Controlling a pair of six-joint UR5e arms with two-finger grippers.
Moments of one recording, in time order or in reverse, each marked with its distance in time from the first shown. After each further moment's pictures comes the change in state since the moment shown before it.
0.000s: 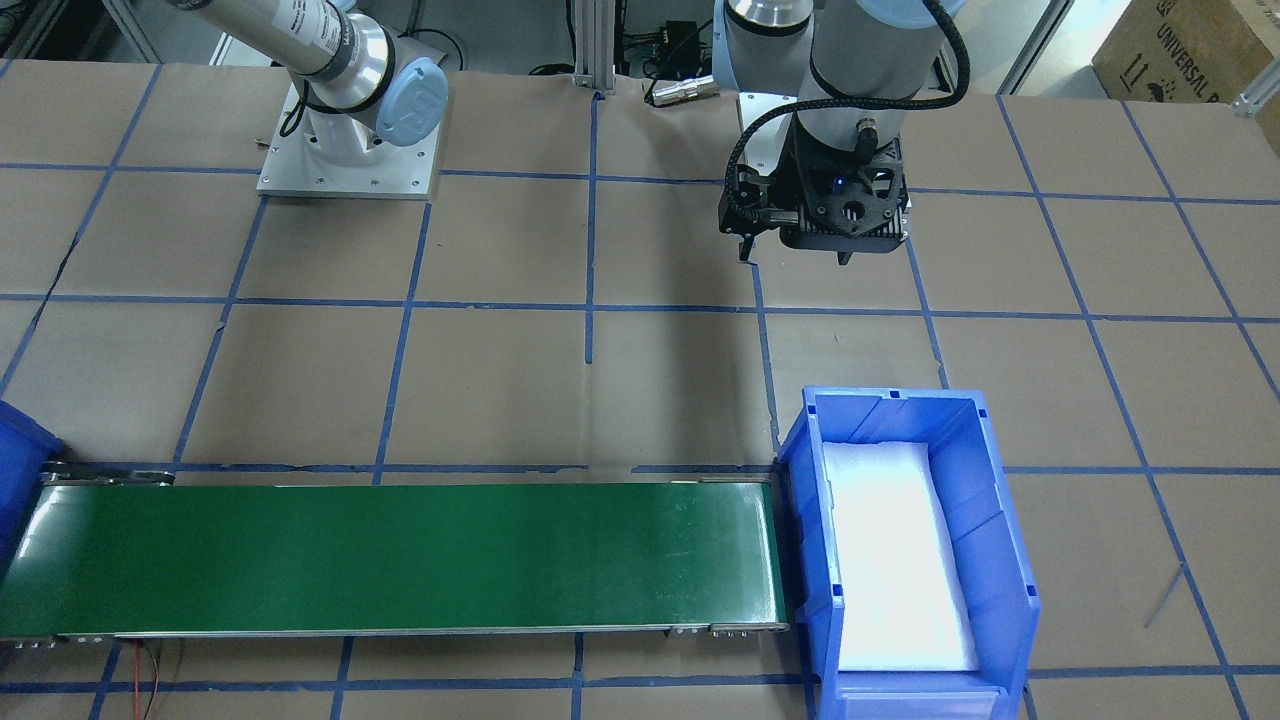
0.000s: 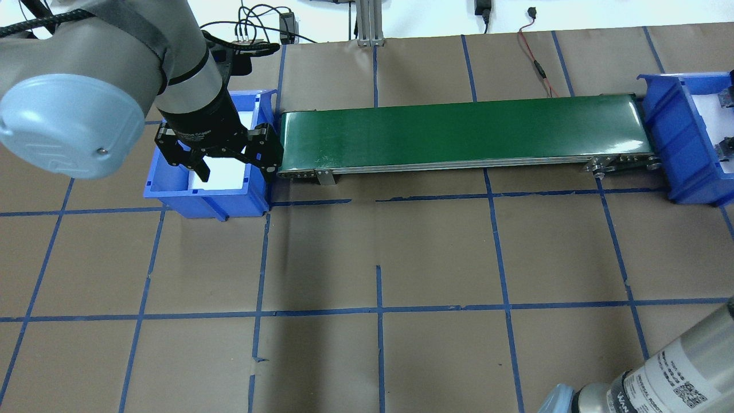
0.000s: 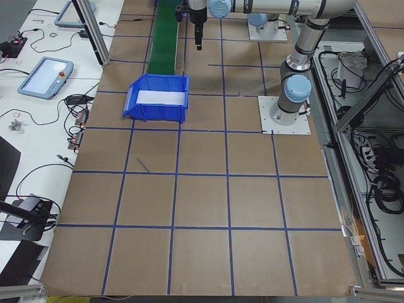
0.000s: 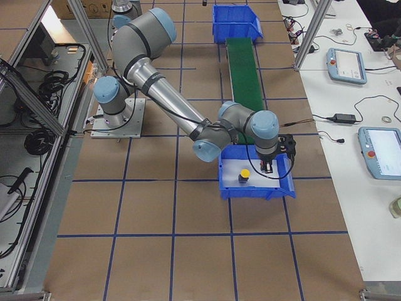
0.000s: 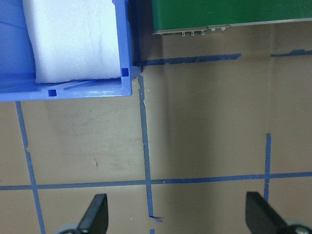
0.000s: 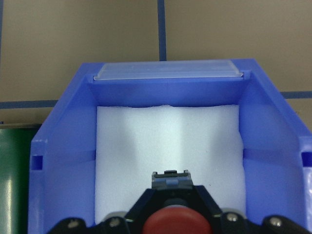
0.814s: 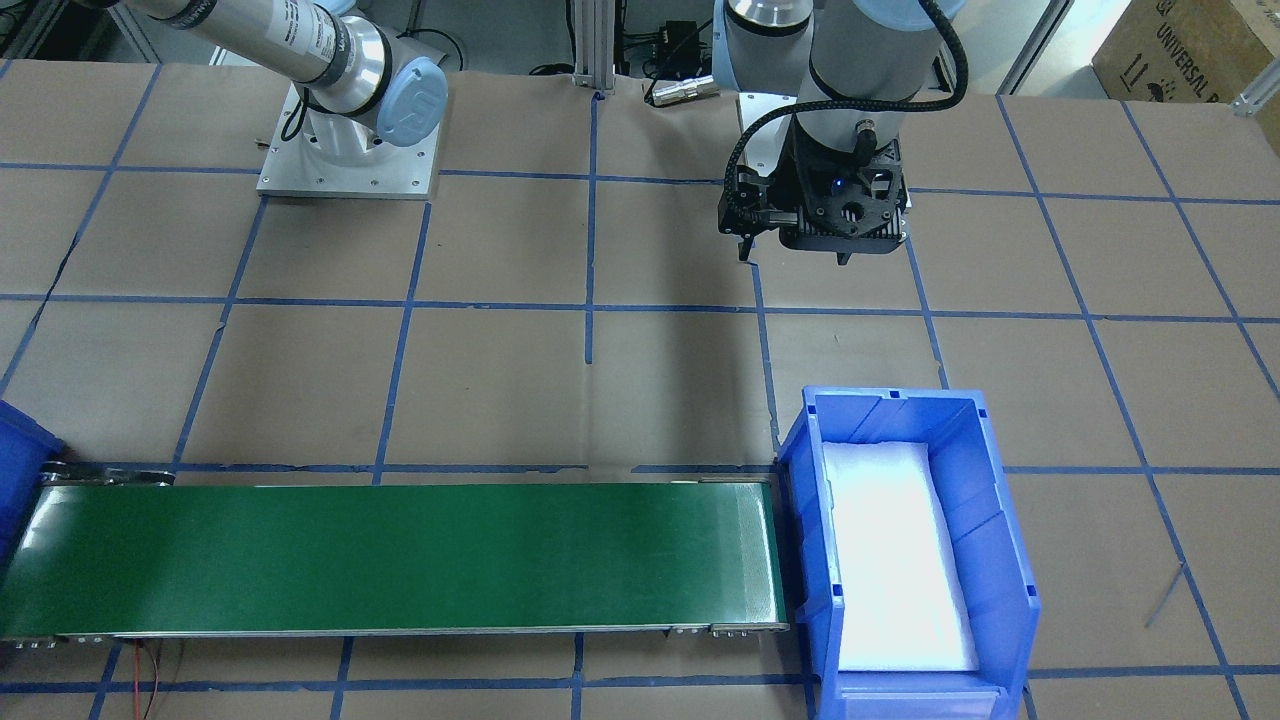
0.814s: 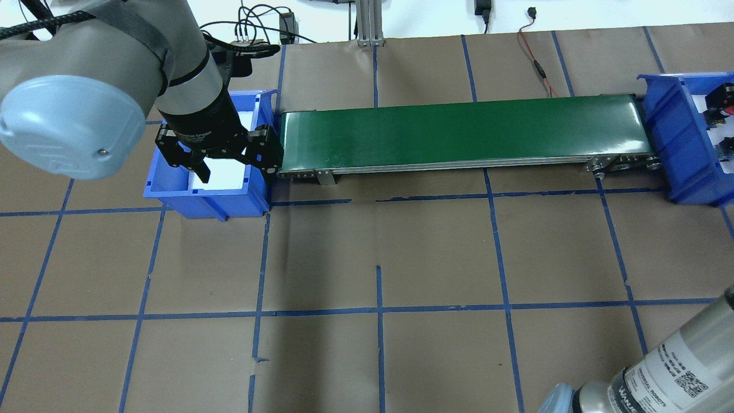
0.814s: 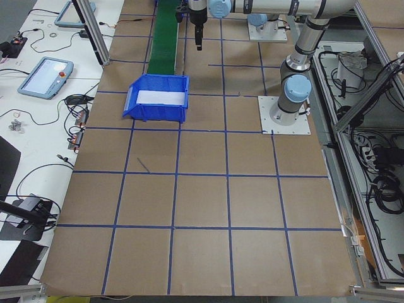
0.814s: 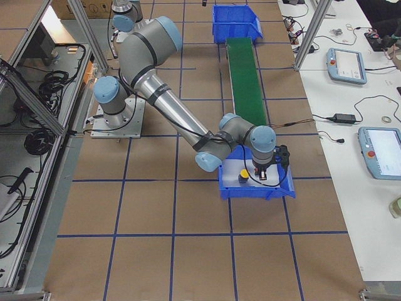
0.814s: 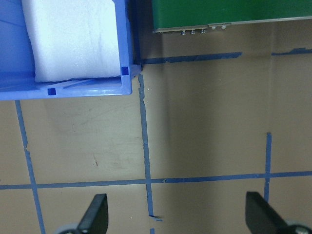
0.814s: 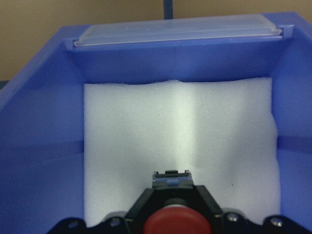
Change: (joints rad) left arm 0.000 0.000 -0.002 0.000 0.000 0.000; right arm 0.000 0.055 0.029 -0.029 -0.002 0.006
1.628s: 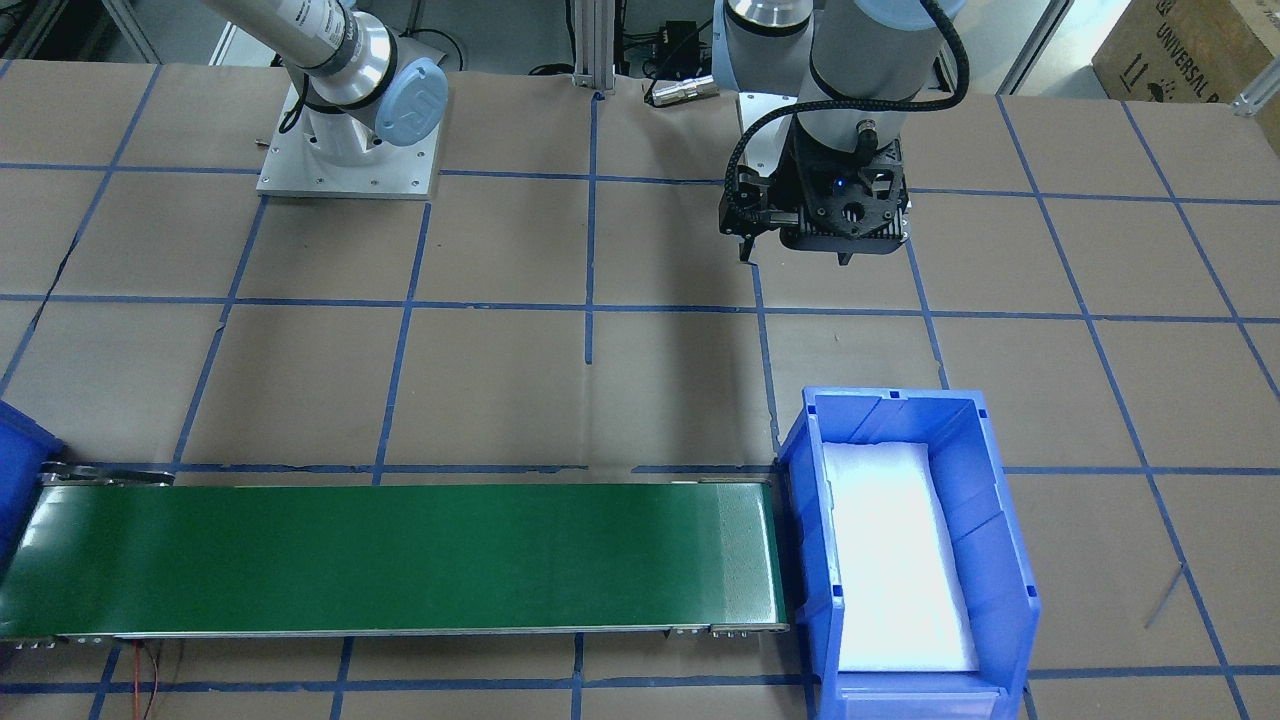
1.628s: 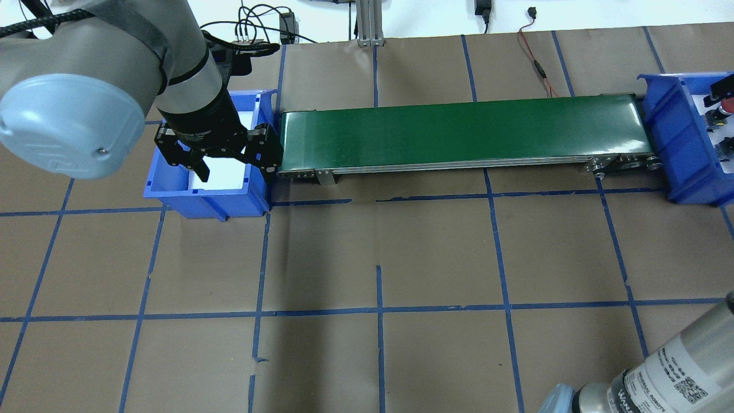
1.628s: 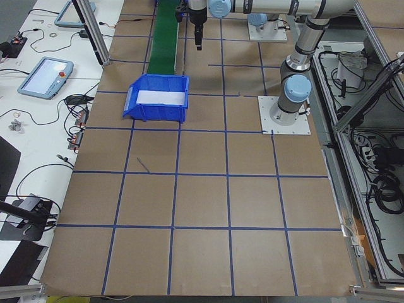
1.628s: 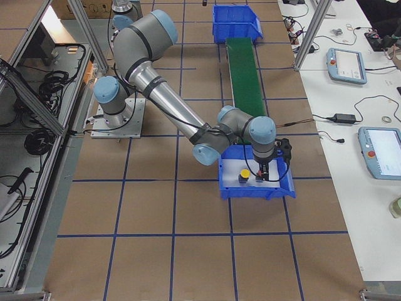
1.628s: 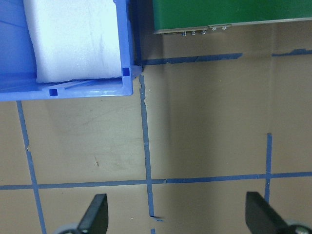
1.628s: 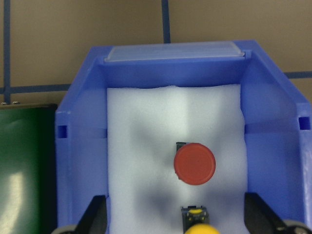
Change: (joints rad) left arm 0.000 0.001 0.003 -0.001 0.002 0.000; right arm 0.001 -0.163 0.029 0.079 -0.033 0.005
